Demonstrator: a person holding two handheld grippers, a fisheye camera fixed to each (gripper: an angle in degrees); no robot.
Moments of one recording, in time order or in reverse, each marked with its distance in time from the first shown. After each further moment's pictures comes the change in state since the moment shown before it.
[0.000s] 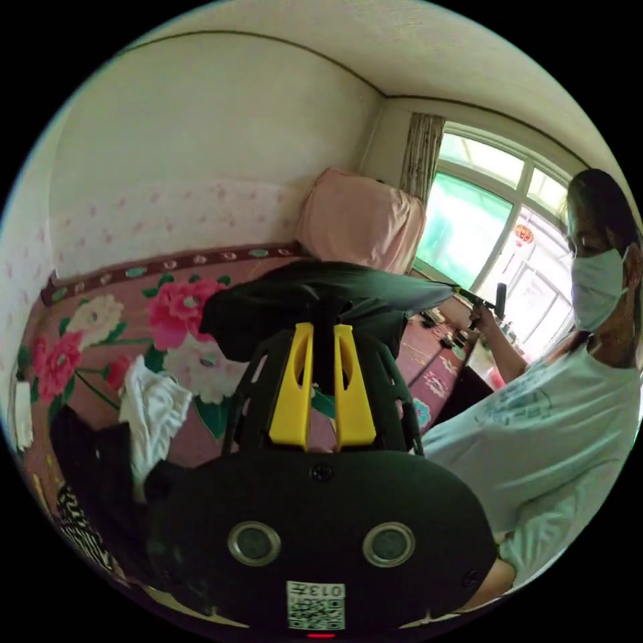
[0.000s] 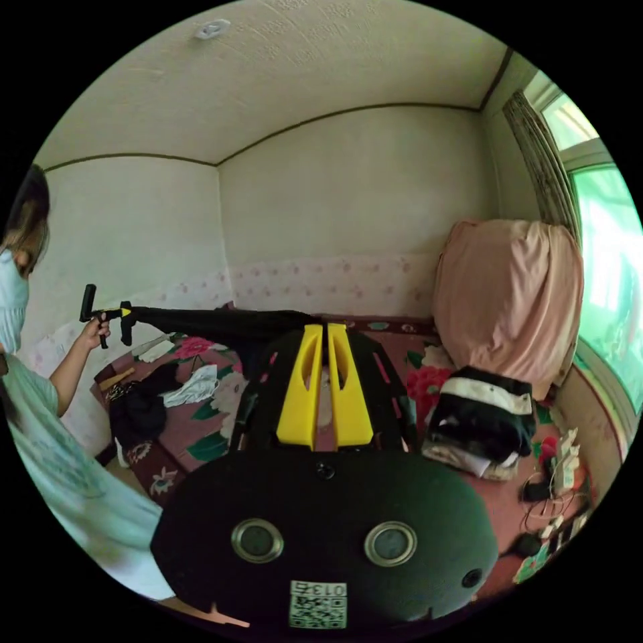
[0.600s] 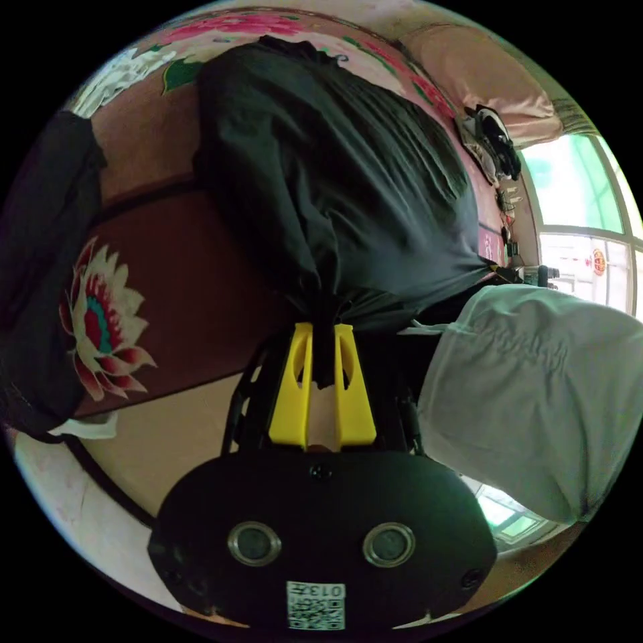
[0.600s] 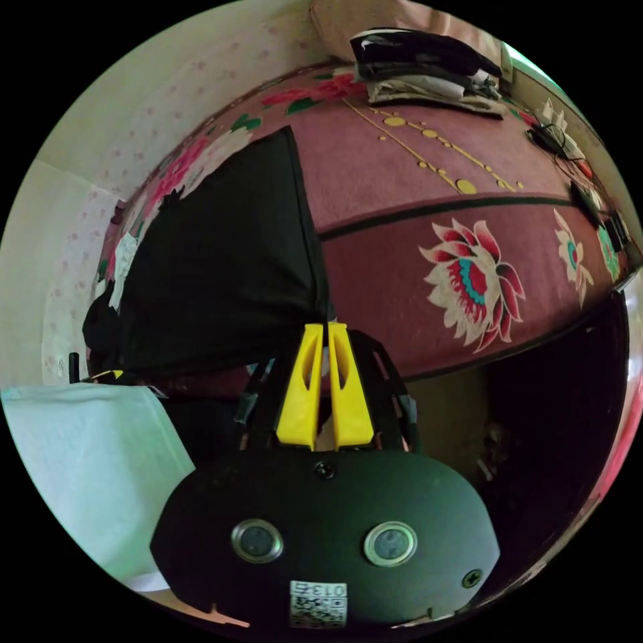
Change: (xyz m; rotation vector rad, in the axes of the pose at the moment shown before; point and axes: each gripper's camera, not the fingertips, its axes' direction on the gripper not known) left arm -0.072 0.320 0.194 -0.810 0.075 -0.471; right arm -0.010 0.305 0.093 -0.833 0.177 0.518
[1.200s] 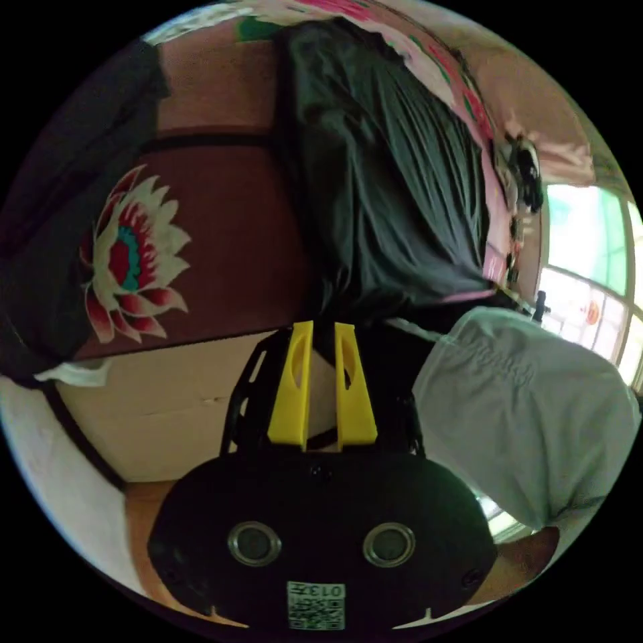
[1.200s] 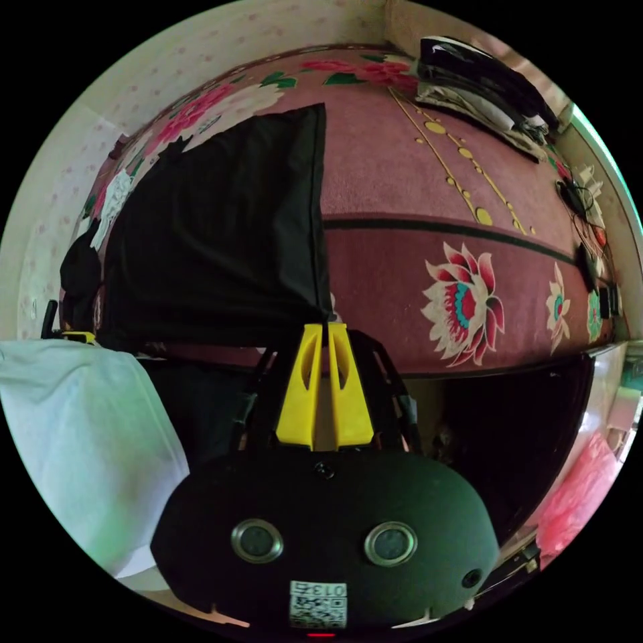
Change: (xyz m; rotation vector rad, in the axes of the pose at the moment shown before) left arm -0.071 -0.015 -0.014 -0.081 0.076 -0.193; right arm -0.079 -0.061 -0.006 -0.143 0.141 -0.180
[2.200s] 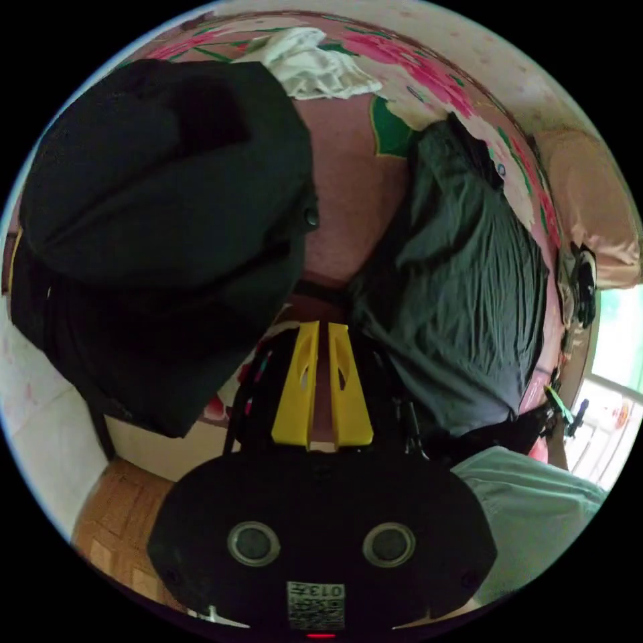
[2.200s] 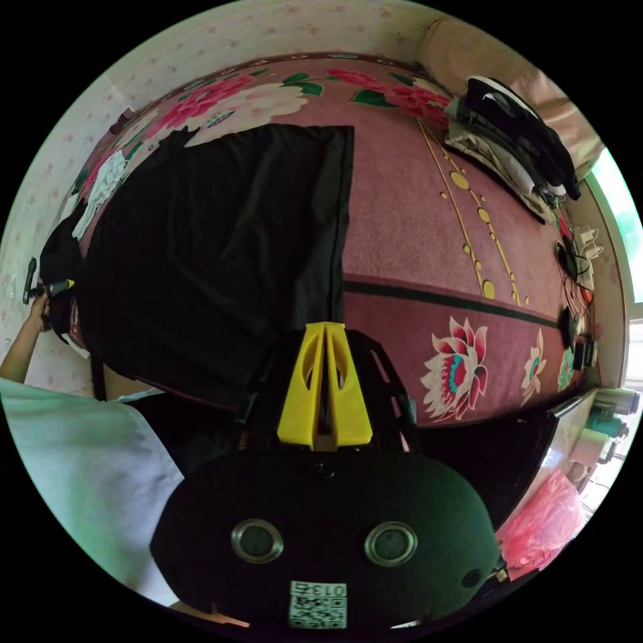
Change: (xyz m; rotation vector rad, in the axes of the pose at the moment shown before) left arm -0.019 -0.092 -0.057 0.278 -0.237 -0.274; right arm -0.124 -0.120 -0.034 0.084 0.120 -0.070
